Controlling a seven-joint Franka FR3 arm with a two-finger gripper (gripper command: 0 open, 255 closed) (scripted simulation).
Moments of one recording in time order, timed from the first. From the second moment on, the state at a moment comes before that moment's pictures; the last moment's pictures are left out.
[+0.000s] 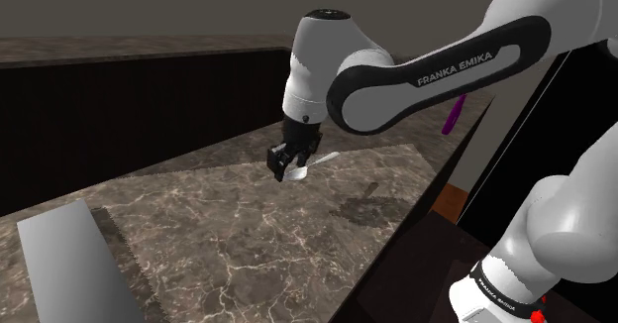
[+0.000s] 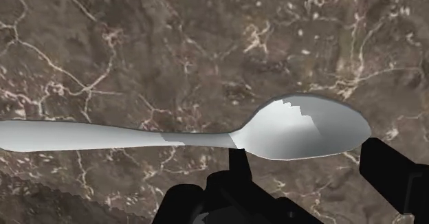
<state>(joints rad) 0.19 -0.09 0.45 -2.20 -0.09 2.24 0.56</state>
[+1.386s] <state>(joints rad) 0.33 0.32 0.51 -1.86 -0.35 2.21 0.89</state>
